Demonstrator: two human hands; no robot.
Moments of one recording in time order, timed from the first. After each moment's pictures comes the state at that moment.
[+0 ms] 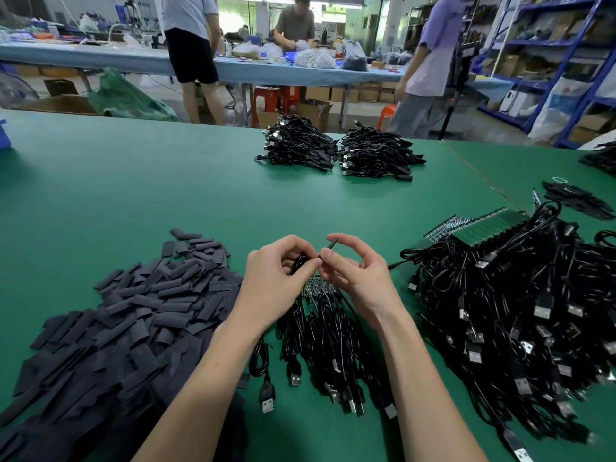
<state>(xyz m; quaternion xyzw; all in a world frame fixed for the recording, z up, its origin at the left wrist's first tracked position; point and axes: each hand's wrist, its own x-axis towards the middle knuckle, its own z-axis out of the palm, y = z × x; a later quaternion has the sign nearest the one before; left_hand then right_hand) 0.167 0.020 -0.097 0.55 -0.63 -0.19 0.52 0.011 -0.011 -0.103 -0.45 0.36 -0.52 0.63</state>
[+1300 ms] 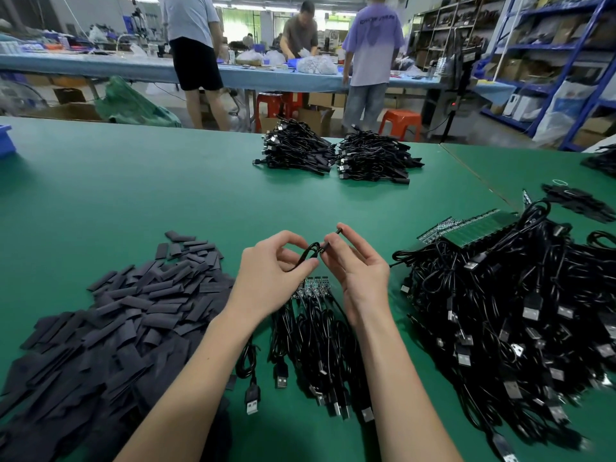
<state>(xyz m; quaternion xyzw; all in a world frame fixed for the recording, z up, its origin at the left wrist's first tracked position) 0.159 0.015 -0.089 0.61 -0.61 -0.21 0.47 0.020 -0.016 -0.100 -0.29 0.33 -0.65 0.62</state>
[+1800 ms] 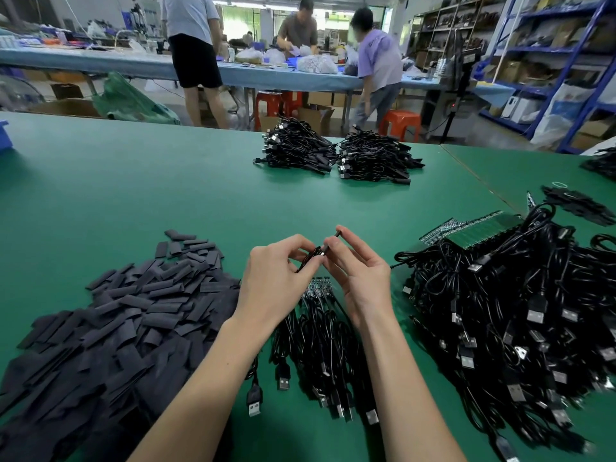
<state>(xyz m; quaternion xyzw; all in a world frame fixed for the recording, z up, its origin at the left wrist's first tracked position) 0.152 0.013 -0.098 0.60 -0.63 -0.11 0.48 0.020 -0.012 -0.099 -0.31 0.34 -0.63 0.63</state>
